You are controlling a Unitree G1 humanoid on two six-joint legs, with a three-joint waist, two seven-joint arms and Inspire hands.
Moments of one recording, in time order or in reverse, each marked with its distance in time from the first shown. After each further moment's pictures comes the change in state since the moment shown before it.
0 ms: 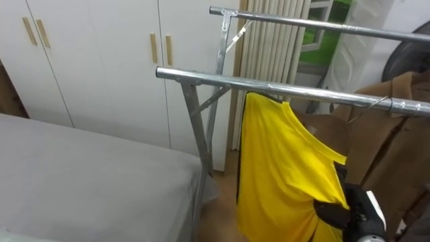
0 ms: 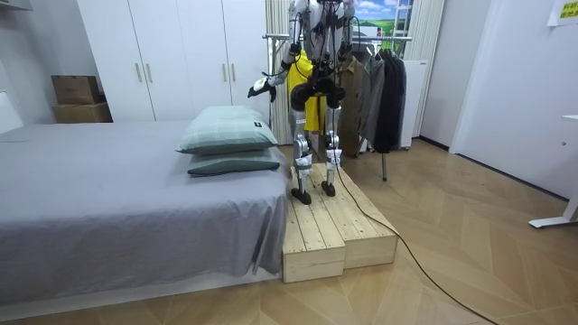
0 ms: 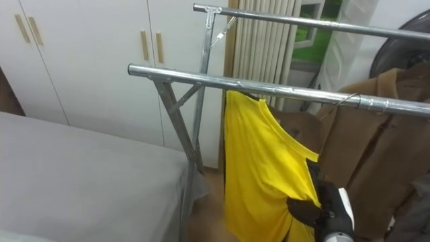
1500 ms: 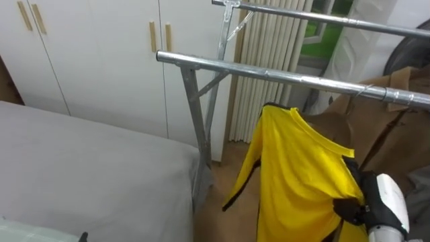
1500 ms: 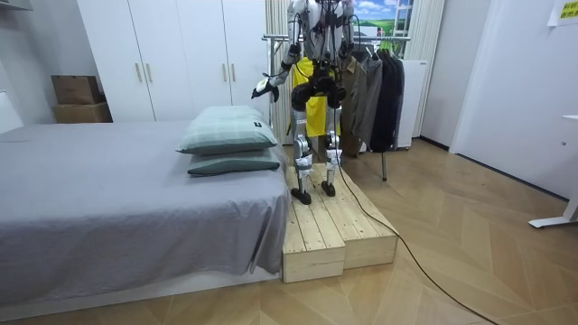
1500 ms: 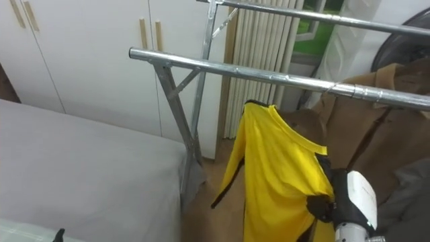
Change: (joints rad) left arm -0.043 0.000 -0.021 -0.082 -0.001 0.035 -0.072; right arm 0.022 -0.039 0.018 -0.236 -0.621 0.216 -0.361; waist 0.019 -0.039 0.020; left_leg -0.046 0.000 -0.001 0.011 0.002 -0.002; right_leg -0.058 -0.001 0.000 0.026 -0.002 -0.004
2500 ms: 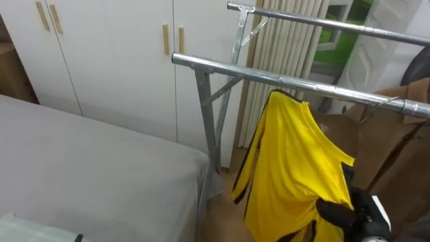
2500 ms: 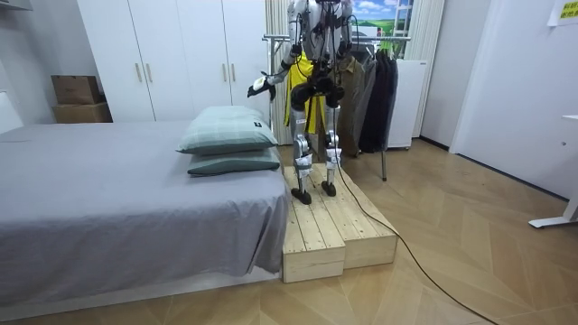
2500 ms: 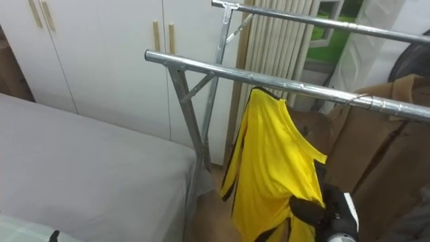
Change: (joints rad) left arm 0.063 0.000 0.032 -0.087 0.003 0.060 -0.003; right arm 0.047 0.017 0.026 0.074 0.881 -0.068 0.368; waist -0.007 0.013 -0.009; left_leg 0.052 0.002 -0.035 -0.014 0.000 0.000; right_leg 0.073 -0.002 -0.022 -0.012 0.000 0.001
